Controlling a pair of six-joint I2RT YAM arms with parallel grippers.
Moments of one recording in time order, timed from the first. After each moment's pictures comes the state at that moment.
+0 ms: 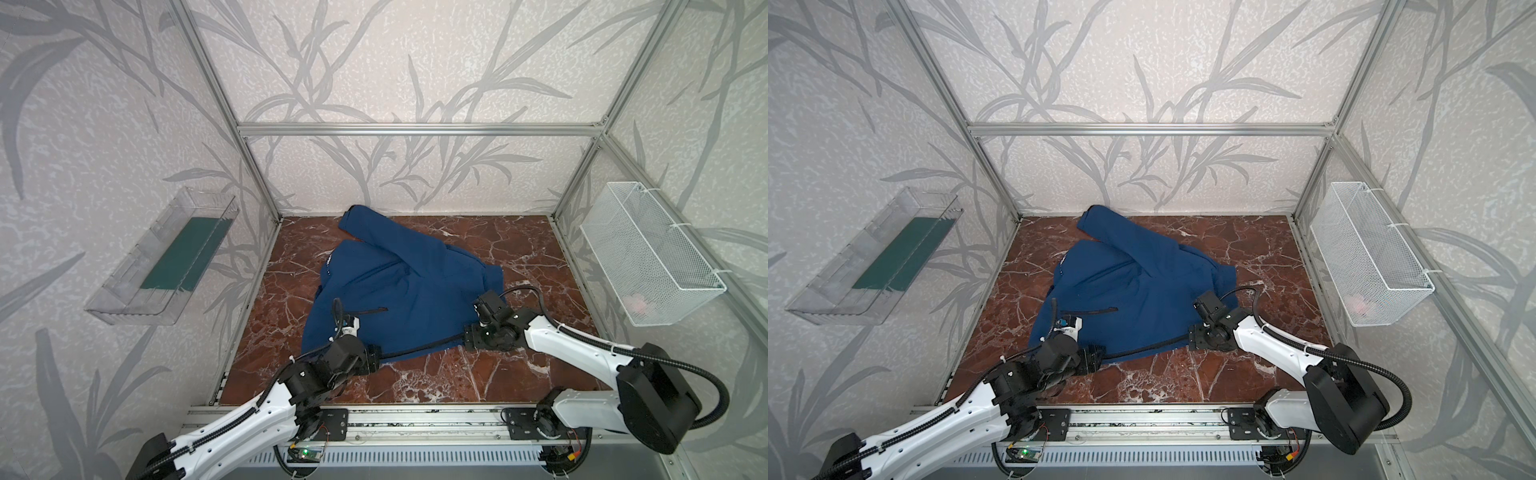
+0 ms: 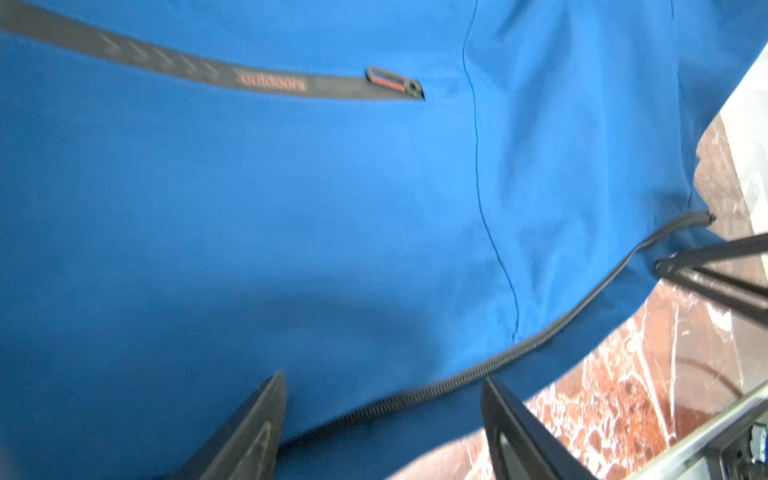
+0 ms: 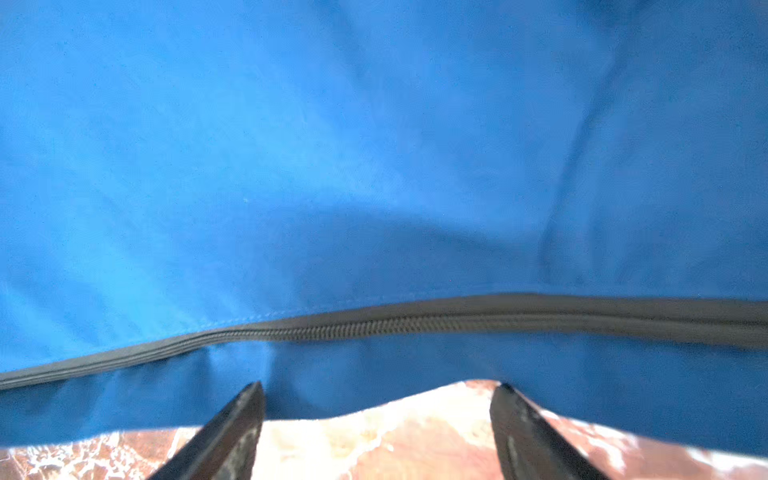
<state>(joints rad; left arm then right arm) -0.88 0.63 0.27 -0.47 -0.20 -0.87 0.60 1.28 0.68 -0.63 0.00 0.57</state>
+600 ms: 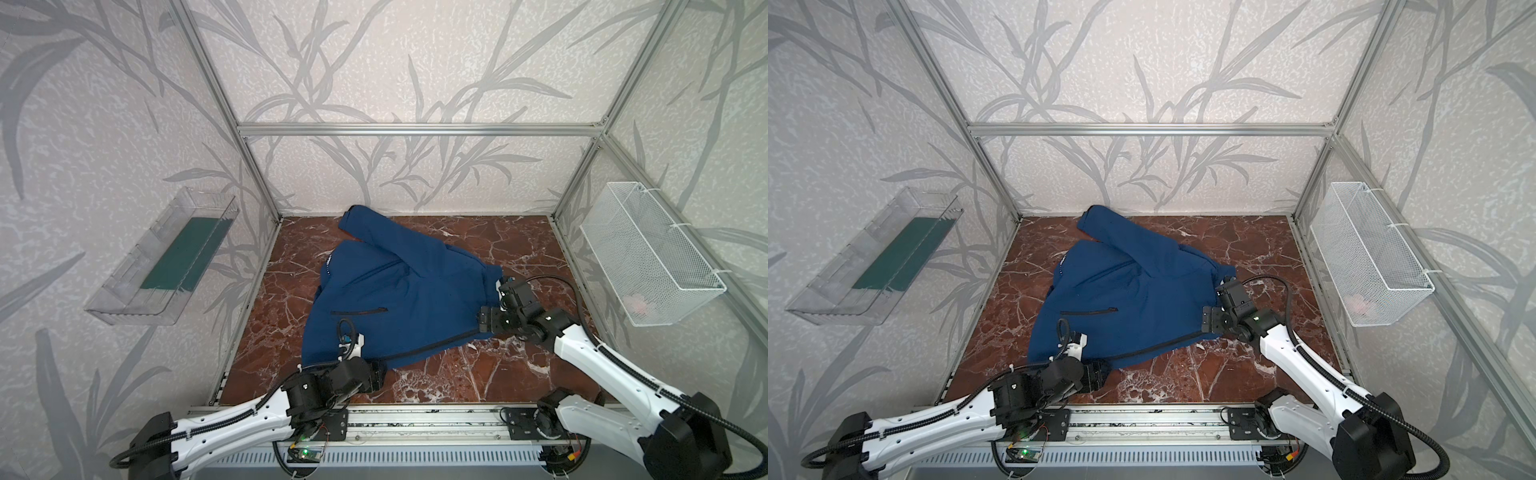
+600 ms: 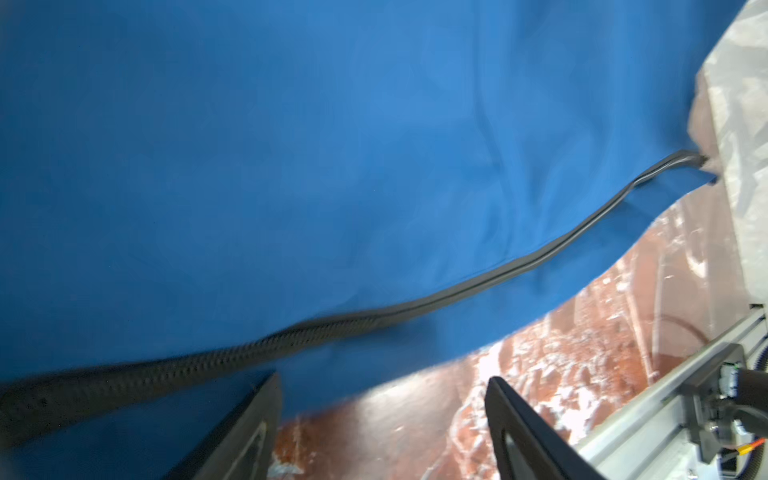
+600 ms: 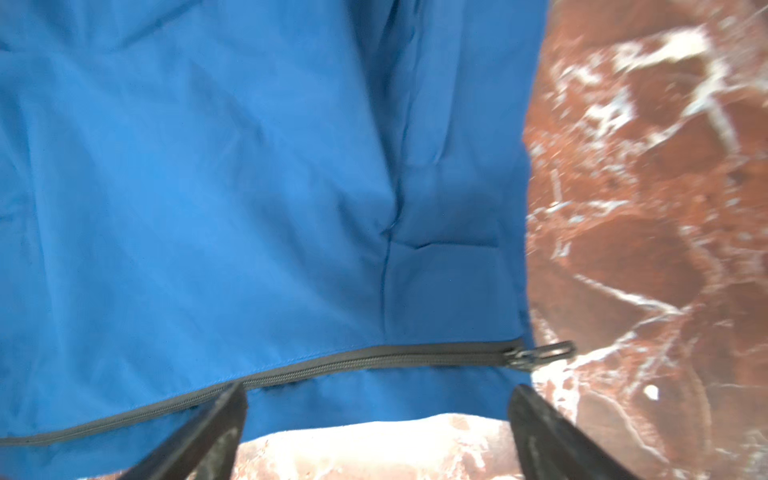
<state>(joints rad) -1.12 0.57 0.14 -0.41 -0.27 -1.09 0.44 1.04 0.69 -0.63 0.12 0.45</state>
